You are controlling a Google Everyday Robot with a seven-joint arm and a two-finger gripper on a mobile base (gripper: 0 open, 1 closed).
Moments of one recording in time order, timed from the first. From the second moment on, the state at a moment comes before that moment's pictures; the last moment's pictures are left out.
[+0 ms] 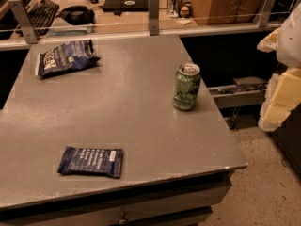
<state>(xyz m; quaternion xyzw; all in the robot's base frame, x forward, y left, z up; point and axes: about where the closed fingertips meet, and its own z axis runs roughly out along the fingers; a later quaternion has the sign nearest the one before) 0.438 -0.217 0.976 -0.60 0.78 -0.03 0.16</state>
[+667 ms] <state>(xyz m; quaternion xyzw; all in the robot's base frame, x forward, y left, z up) 0.448 -0.209 0.969 -0.60 0.78 -0.02 0.18</state>
